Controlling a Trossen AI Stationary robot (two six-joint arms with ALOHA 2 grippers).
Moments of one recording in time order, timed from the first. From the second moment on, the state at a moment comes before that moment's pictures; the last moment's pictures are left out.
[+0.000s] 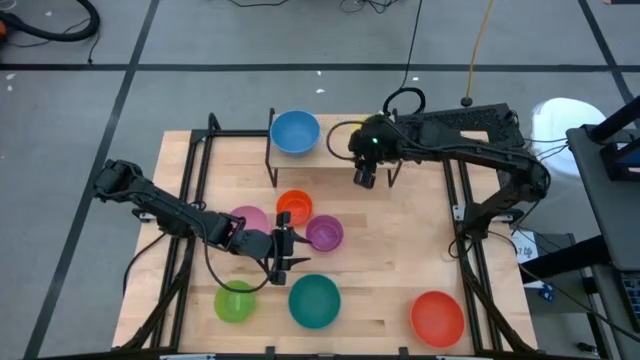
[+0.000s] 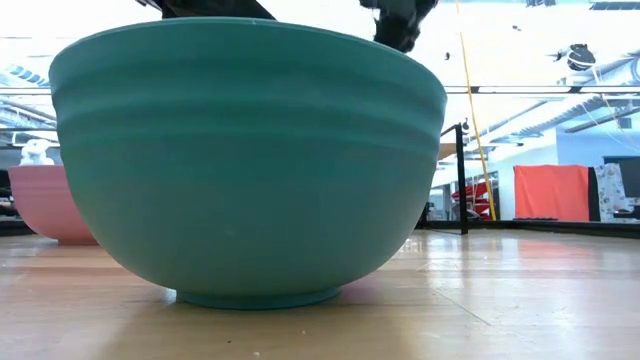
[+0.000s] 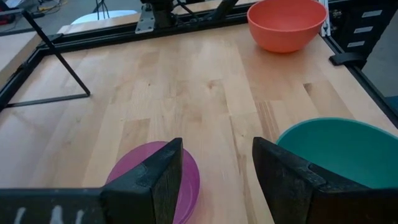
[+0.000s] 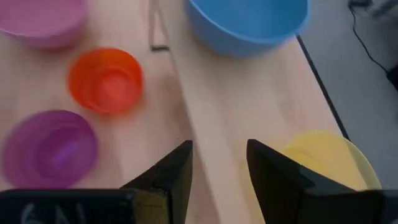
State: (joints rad) left arm -0.38 1.42 0.87 0.05 -0.32 -0.05; right arm -0.24 1.50 1.54 -0.88 0.18 -0.10
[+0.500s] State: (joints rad) left arm -0.38 1.42 0.87 -0.13 -0.32 -0.12; right arm 0.05 1.35 1.27 -0.62 0.19 -0.01
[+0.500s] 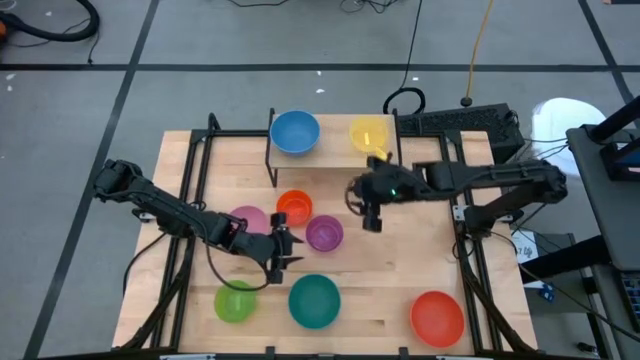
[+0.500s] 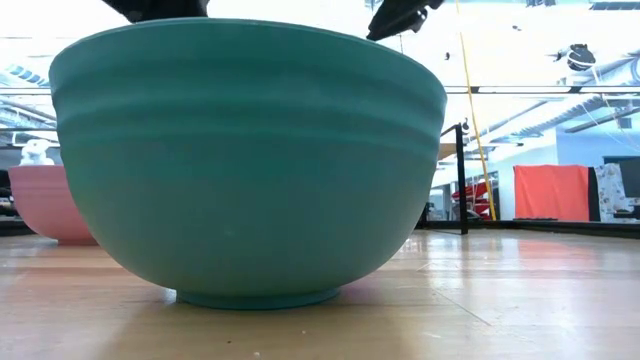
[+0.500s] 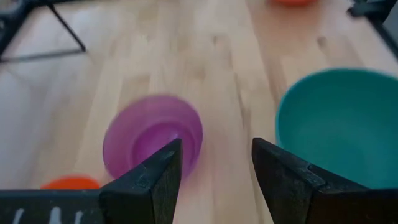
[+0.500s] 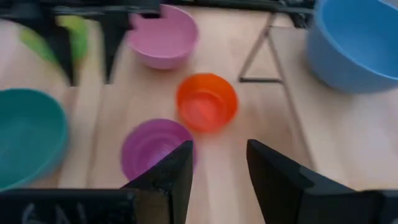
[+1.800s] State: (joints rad) left arm -0.45 1.42 0.93 -0.96 -0.19 -0.59; right arm 0.37 1.28 0.43 0.44 0.29 0.09
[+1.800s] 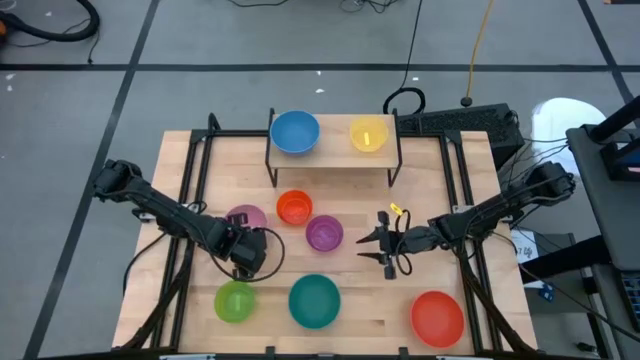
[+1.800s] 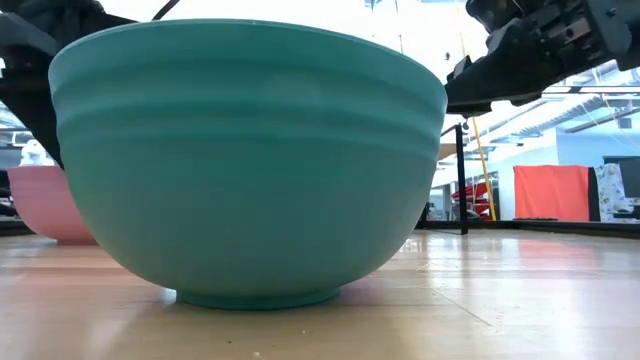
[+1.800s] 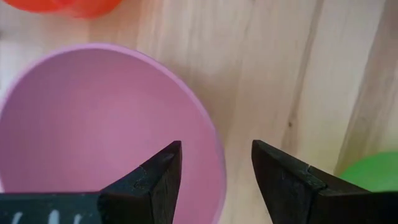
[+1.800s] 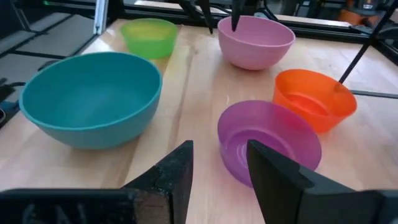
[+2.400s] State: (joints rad) left arm -0.52 1.42 0.87 -0.97 -0.24 -0.54; right arm 0.45 1.39 0.43 0.59 0.42 0.11
